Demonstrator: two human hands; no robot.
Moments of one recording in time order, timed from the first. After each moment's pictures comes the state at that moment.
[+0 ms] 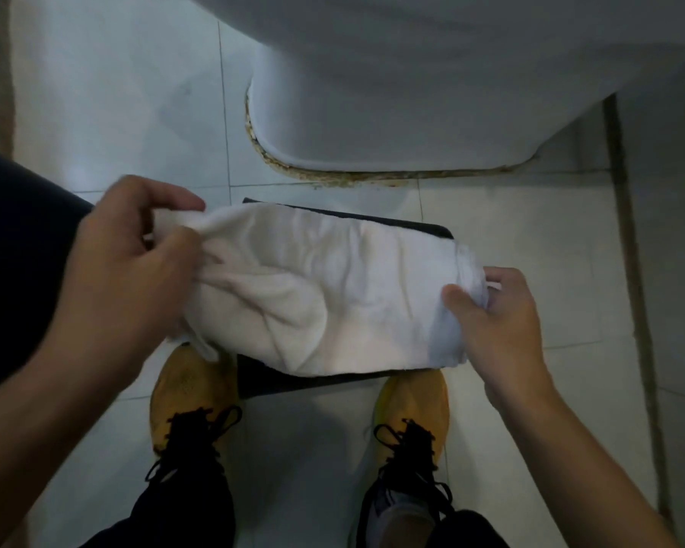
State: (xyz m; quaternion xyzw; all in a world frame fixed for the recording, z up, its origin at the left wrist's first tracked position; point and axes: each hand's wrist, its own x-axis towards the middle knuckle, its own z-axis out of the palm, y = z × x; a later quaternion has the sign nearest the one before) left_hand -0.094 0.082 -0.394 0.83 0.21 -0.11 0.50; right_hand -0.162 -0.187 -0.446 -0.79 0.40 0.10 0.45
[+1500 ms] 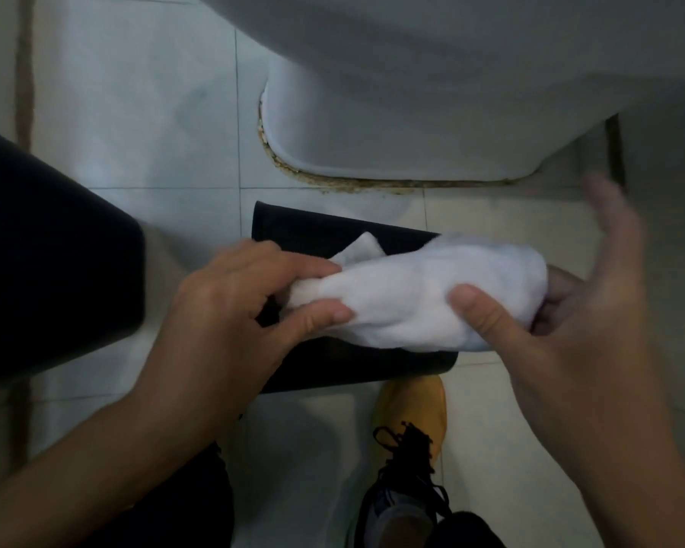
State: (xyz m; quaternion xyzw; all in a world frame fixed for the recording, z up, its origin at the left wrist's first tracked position) left_hand -0.128 0.060 -0.384 0.91 -0.15 -0.07 0.37; right_hand -0.161 -0.170 -0.342 -0.85 0.21 0.04 0.48
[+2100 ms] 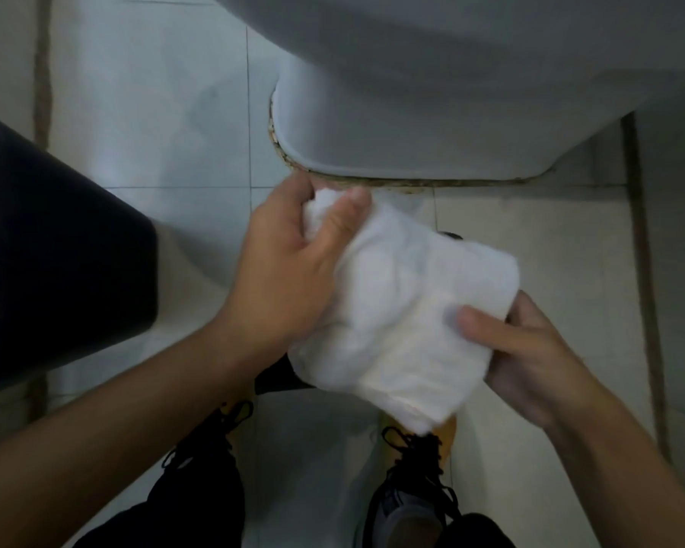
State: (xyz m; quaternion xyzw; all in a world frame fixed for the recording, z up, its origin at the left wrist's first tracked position) left_hand -0.090 0.017 -0.390 0.80 0.07 -0.08 0.59; right_hand -0.156 -0.184 -0.393 -0.52 0.22 0.24 0.79
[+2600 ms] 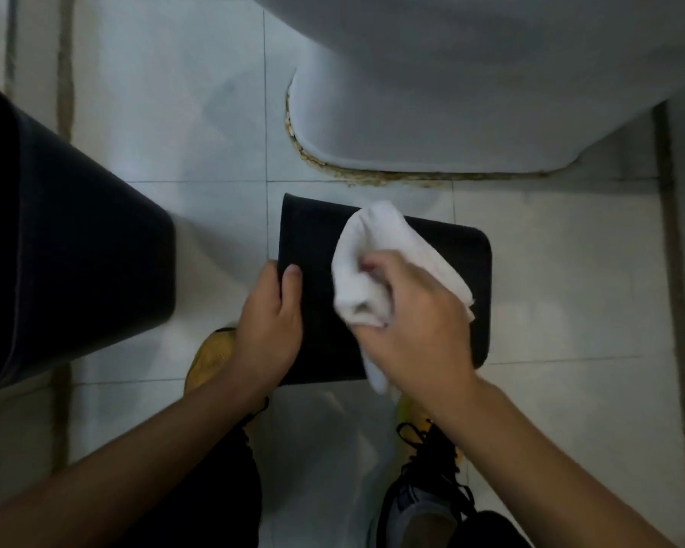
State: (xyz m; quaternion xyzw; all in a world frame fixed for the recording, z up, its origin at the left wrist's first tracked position) left_hand -0.143 0.051 -0.473 0.82 0.19 -0.16 0.51; right_hand -0.151 -0.104 -0.443 -0.95 -0.01 0.05 0.31
